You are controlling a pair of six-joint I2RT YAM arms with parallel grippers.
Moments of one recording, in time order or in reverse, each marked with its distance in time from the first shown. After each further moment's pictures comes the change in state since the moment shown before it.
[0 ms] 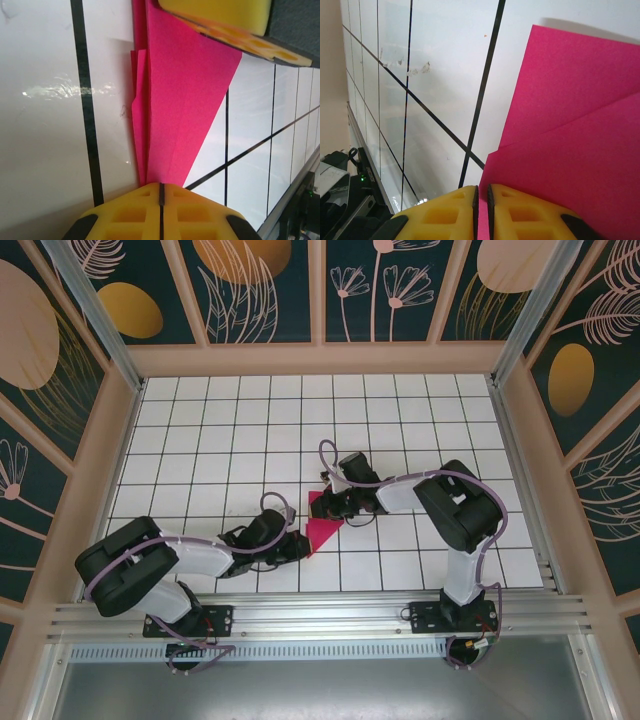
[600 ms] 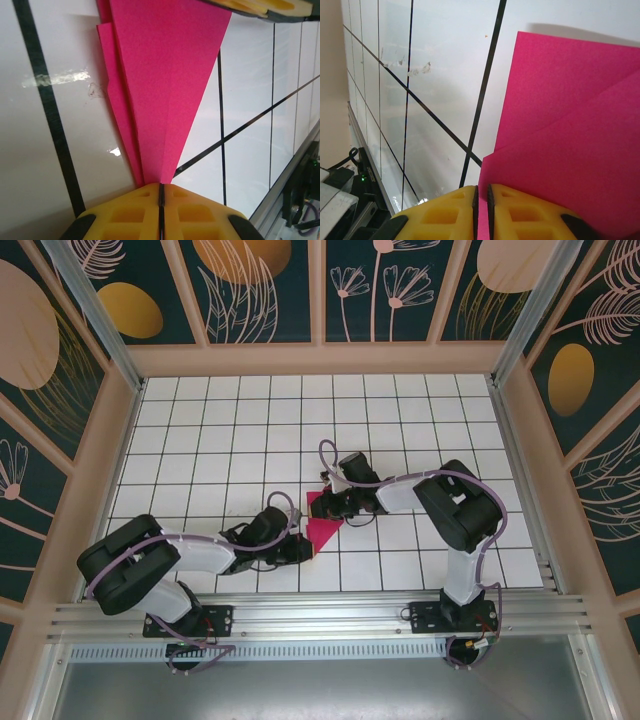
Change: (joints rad) left arm 0.009 0.014 0.045 -0.089 0.094 0.105; right arm -0.001 0.002 0.000 0.001 -0.001 0.000
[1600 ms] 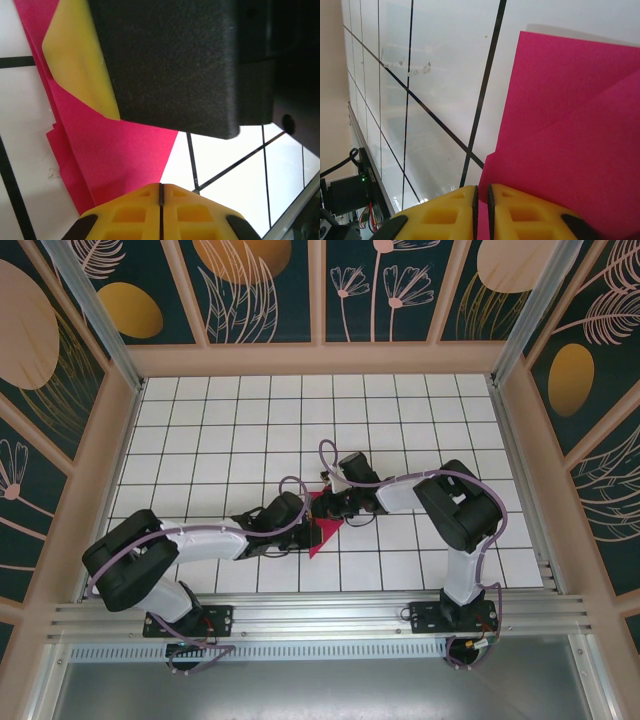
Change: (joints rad) left arm -0.022 0.033 0.203 -0.198 -0.138 0.060; right arm 0.000 0.000 0.000 0.000 0.000 0.002
